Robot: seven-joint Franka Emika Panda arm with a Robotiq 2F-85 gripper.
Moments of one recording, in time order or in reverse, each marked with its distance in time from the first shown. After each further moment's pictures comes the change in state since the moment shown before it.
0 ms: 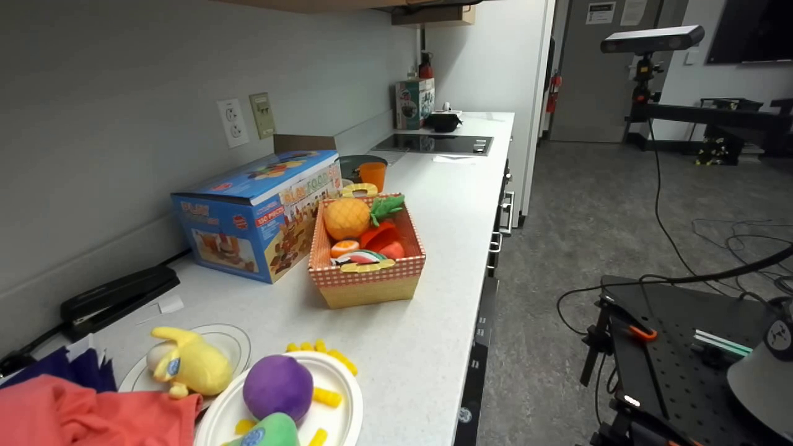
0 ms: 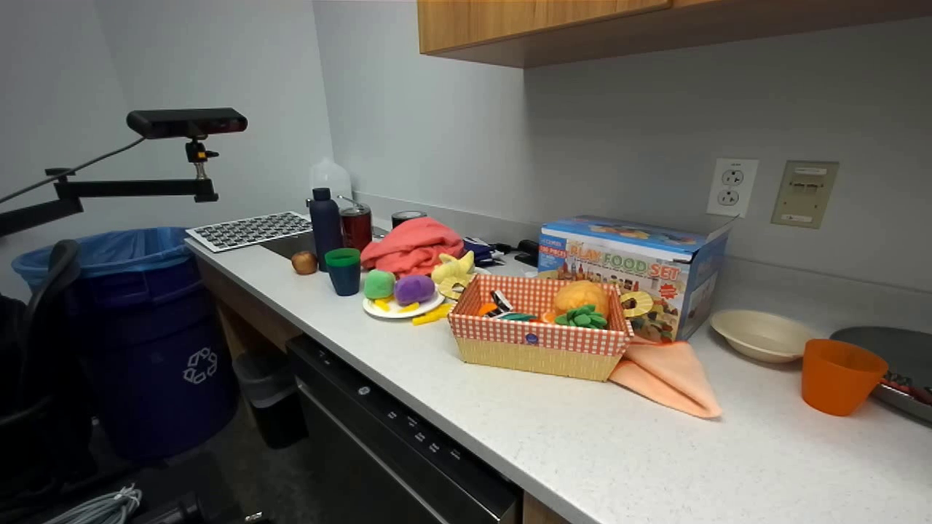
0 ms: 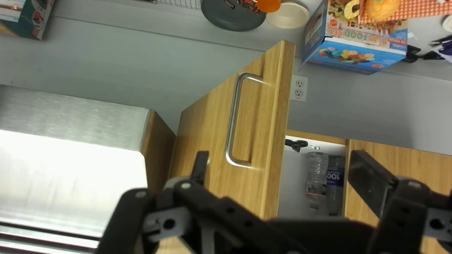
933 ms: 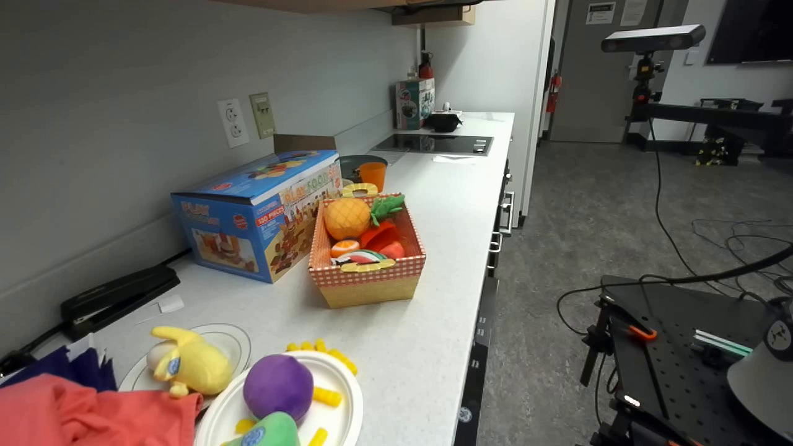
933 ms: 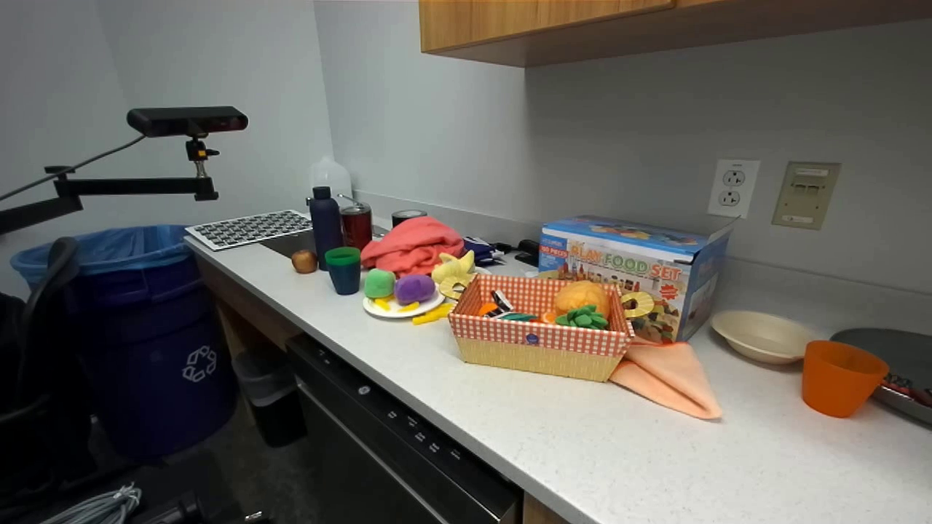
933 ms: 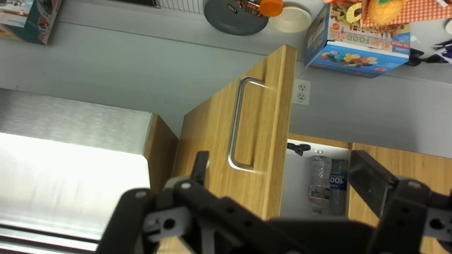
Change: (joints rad) arm -0.015 0.011 0.000 -0.002 0.000 0.000 -0.002
